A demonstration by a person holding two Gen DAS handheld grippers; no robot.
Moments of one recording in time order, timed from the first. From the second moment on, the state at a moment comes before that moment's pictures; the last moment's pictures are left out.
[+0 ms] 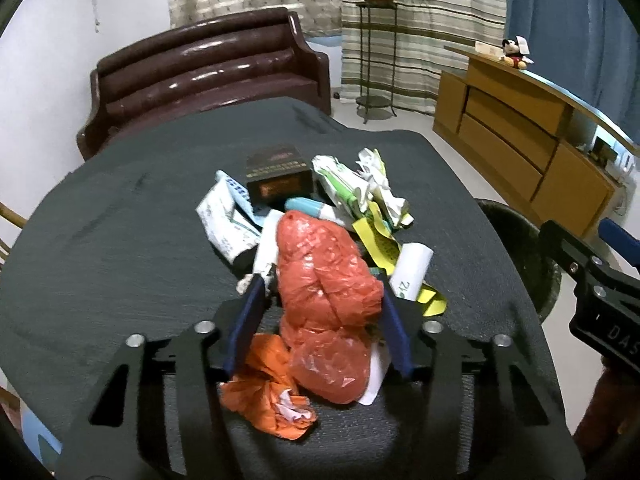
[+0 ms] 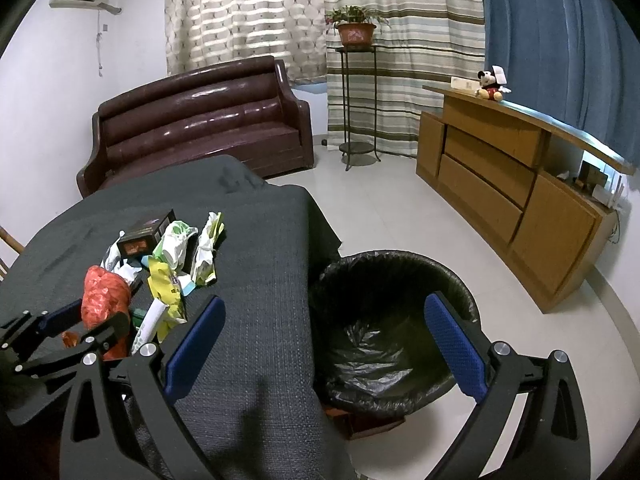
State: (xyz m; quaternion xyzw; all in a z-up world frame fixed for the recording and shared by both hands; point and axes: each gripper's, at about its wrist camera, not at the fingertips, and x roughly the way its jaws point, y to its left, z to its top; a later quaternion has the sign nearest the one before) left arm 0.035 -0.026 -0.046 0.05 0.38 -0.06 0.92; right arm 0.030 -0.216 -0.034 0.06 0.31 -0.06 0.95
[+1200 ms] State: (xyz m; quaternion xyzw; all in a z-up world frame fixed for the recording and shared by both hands) left arm 0.007 0.095 -0.022 0.03 0.35 0.01 0.94; right arm 0.019 -0.132 -0.035 0.03 0.33 0.00 0.94
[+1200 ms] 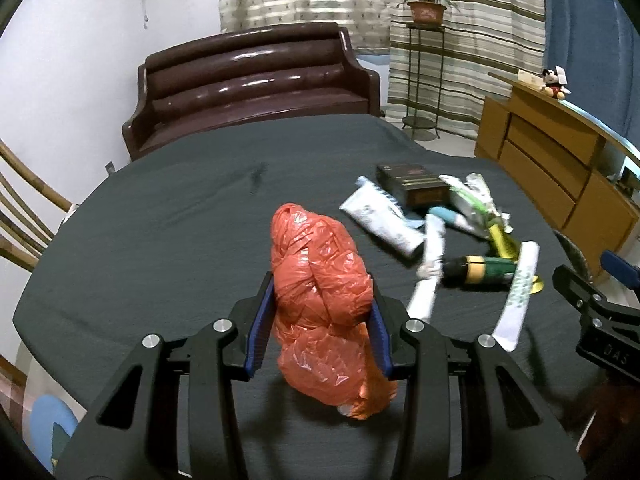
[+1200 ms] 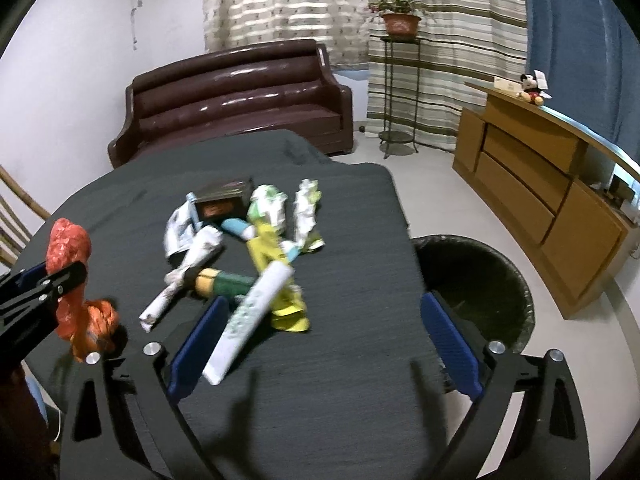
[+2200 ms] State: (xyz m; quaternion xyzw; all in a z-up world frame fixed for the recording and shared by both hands) left arm -0.002 0.135 -0.023 0.02 0.34 0.01 0.94; right arm 0.022 -0.086 -0.054 0.04 0.38 0.04 0.93
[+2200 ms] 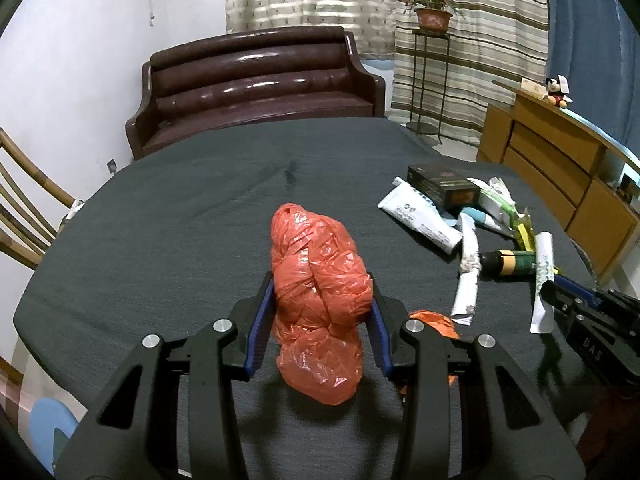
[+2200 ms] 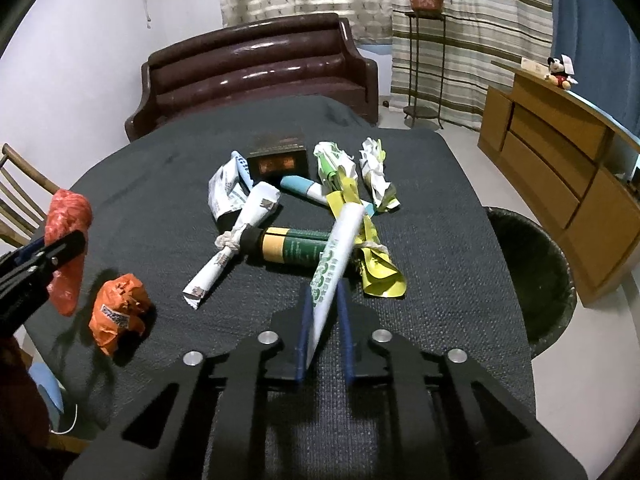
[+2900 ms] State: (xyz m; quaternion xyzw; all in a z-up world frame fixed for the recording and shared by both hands) left arm -0.002 0.062 0.000 0.02 0.32 -0.05 0.95; right arm 0.016 -0.139 -0.018 0.04 0.31 0.01 0.95
